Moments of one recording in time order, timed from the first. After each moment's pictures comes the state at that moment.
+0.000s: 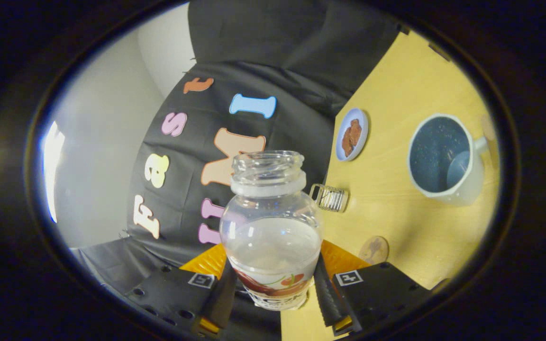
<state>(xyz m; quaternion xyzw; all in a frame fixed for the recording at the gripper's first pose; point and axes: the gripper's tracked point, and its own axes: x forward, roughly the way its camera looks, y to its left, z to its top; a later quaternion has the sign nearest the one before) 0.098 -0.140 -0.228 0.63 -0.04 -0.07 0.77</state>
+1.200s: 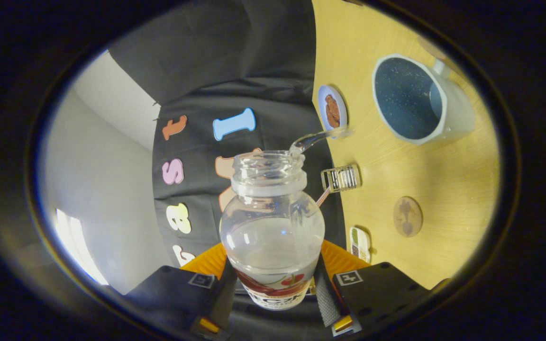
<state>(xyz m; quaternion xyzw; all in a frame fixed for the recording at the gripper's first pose) 0.090 -0.147 -0.211 0.77 -0.09 -0.03 0.63</state>
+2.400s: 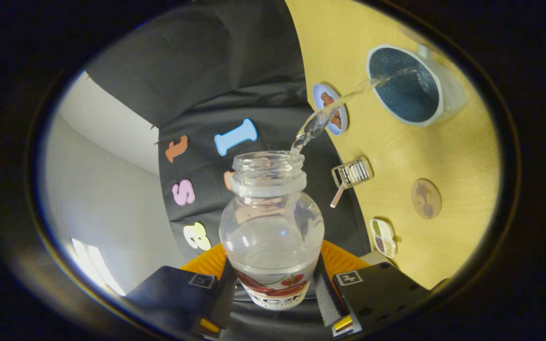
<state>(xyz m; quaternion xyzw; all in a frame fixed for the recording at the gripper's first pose) 0.088 -0.162 -0.178 0.81 -0.12 -0.02 0.57</state>
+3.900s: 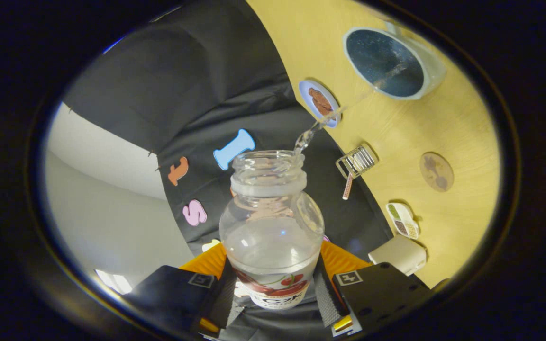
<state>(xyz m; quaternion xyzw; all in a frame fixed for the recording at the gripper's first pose) 0.084 -0.172 -0.159 0.87 -0.13 -0.02 0.48</state>
